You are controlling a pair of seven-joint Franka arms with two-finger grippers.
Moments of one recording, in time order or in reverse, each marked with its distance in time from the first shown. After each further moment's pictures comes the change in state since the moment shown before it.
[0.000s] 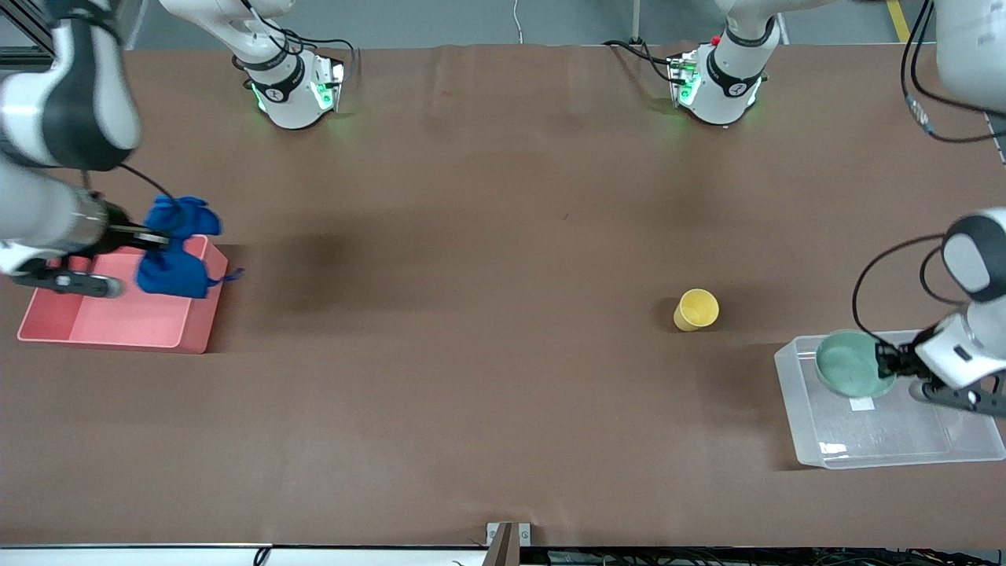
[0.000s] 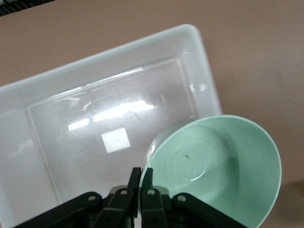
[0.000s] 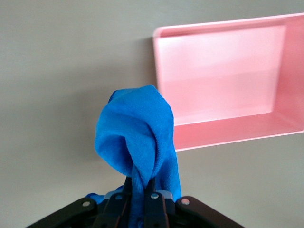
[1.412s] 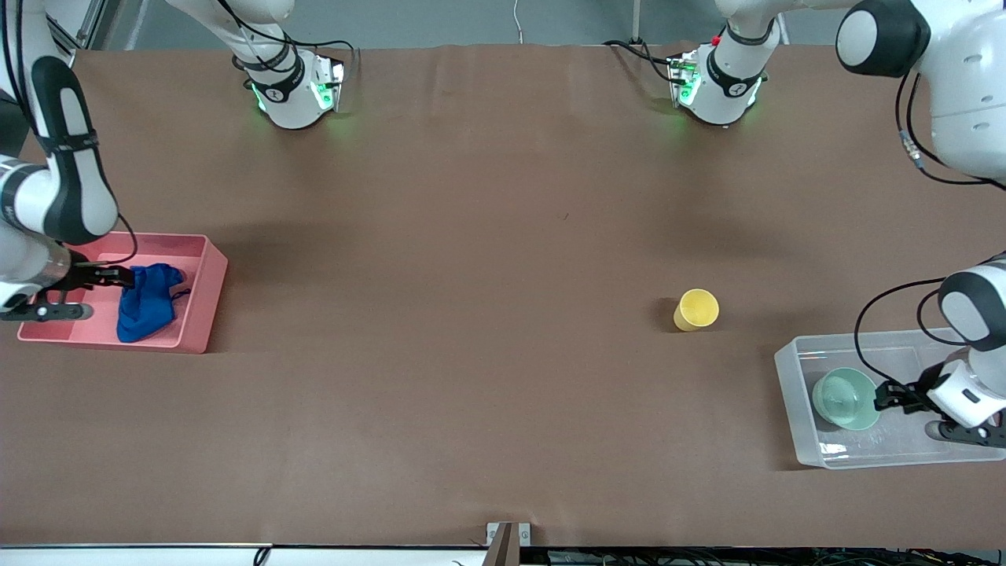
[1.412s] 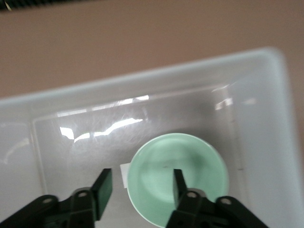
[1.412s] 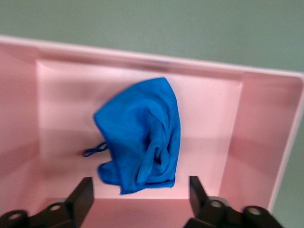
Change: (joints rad) left arm 0.036 0.103 -0.011 0.105 -0.058 0.083 -0.046; right arm -0.124 0.163 -0.131 -0.195 -0.021 0.563 -0.365
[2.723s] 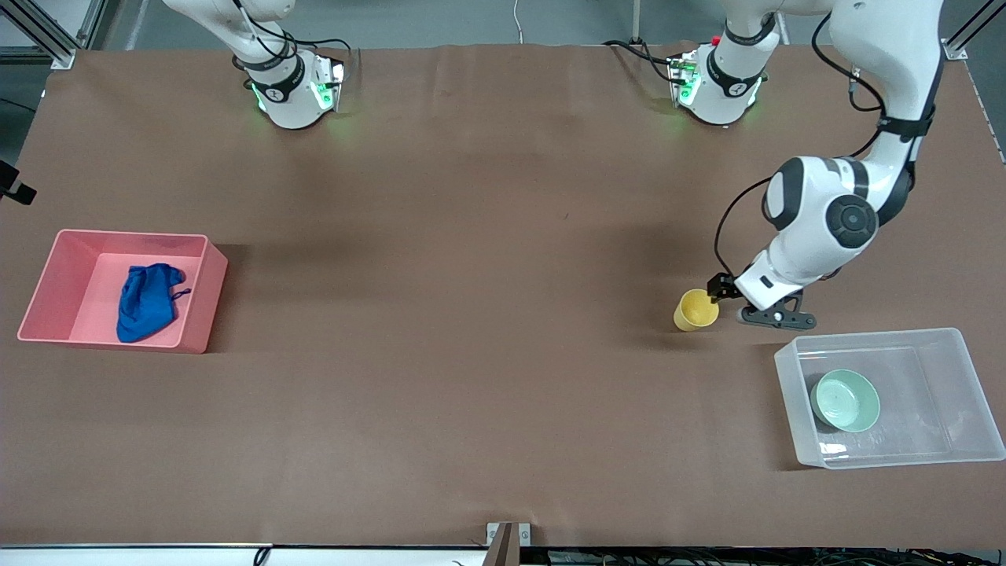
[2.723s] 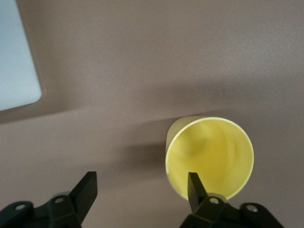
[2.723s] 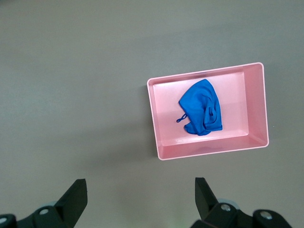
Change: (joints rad) left arm -0.344 -0.436 -0.009 -0.878 0.000 0.288 -0.328; right arm 0.080 -0.283 0.079 0.463 0.153 -0.699 0.309
